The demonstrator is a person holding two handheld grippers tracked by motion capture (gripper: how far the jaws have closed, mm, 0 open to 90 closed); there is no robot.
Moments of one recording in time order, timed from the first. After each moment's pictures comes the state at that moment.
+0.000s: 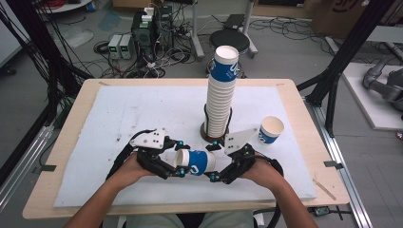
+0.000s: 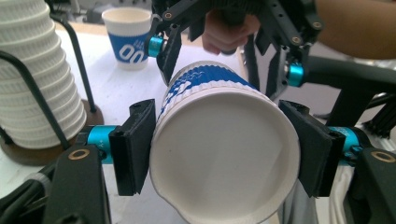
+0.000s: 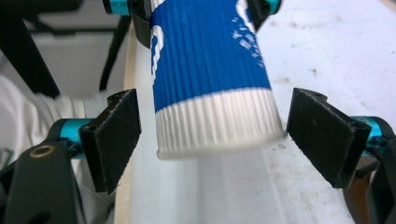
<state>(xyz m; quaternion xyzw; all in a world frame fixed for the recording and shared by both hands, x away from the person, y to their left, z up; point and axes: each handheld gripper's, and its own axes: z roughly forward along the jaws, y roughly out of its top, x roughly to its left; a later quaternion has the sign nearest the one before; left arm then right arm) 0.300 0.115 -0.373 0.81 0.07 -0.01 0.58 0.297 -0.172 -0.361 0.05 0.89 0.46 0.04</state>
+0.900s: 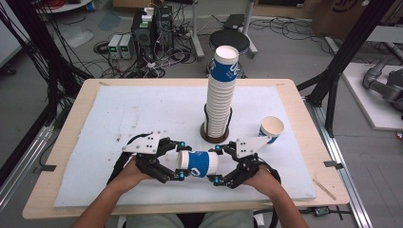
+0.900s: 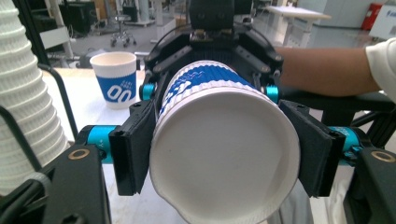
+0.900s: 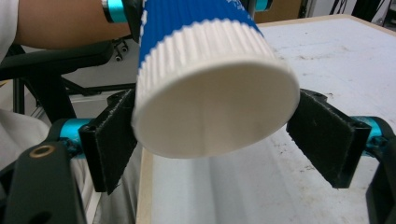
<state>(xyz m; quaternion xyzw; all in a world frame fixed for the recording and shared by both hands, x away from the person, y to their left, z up) 0.292 0.115 -0.376 0.76 0.02 -0.01 0.65 0.292 -0.190 -0.390 0.07 0.82 0.56 -0.01</state>
